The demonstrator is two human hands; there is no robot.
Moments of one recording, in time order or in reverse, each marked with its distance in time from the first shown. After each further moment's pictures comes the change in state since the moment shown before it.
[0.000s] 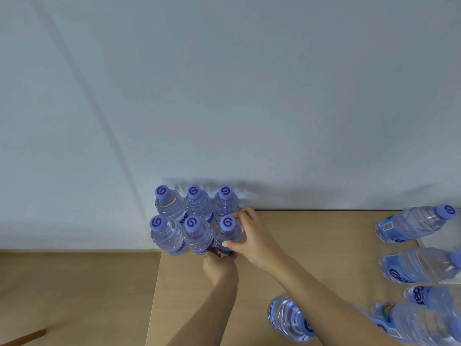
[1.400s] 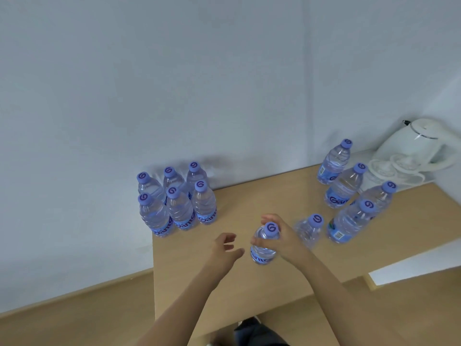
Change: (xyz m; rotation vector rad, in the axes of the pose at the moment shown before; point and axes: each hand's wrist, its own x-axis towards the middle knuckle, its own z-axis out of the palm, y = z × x) left_hand -0.078 -0.040 -0.086 0.352 -0.777 0.441; right_hand -0.190 0.021 -0.002 0.414 0.295 0.417
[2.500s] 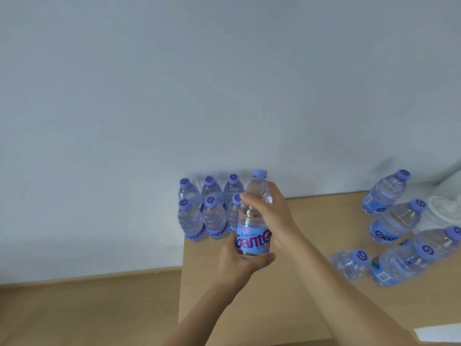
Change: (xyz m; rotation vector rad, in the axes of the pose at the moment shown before) left_hand -0.046 0.067 -0.039 -0.282 0.110 0.148; right_hand 0.030 -0.143 0.067 0.399 -0.046 -0.186
